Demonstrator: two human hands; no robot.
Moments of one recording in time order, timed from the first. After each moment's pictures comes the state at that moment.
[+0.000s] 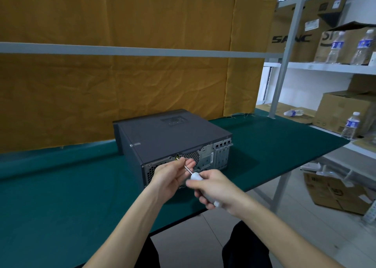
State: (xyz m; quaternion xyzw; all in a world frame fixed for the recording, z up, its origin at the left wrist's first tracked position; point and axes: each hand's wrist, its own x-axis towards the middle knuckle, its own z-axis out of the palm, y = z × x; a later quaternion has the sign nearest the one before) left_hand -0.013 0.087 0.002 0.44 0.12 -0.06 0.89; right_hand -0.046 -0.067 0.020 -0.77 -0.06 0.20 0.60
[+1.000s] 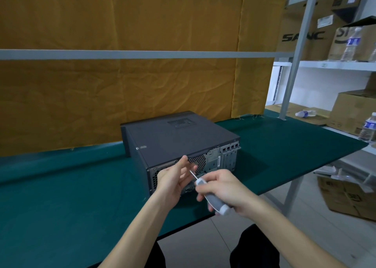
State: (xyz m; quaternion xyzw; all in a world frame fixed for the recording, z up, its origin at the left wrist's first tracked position) left_hand -0.011 0.088 -0.004 0.45 0.15 0.02 0.88; right_hand -0.036 -0.078 0.024 -0.79 -0.10 0.20 0.56
